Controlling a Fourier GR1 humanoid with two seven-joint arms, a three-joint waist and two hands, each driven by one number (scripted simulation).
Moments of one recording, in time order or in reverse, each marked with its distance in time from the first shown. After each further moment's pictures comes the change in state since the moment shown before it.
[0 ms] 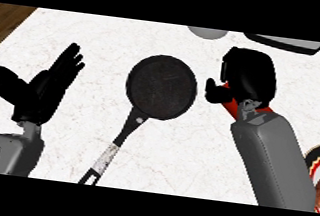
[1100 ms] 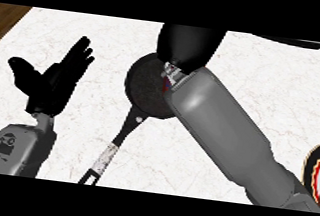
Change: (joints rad) left arm -0.074 -0.033 -0.014 0.052 -0.028 0.030 -0.004; right arm -0.467 0.085 0.219 0.286 0.109 -0.179 0.633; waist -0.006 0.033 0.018
